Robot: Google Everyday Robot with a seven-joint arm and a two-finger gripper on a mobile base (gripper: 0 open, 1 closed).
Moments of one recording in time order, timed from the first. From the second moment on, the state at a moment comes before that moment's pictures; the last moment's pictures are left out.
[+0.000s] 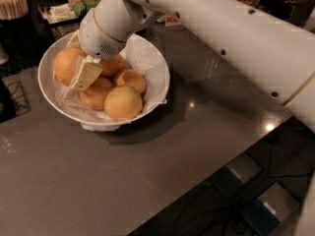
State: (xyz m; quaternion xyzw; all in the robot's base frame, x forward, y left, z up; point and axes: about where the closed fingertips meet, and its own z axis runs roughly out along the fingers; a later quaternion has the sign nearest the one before) arm 0.554 0.183 0.937 -0.77 0.50 0.19 0.35
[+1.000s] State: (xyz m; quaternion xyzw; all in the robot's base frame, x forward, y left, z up) arm 0.529 0.114 0.999 -0.73 0.52 0.13 0.42
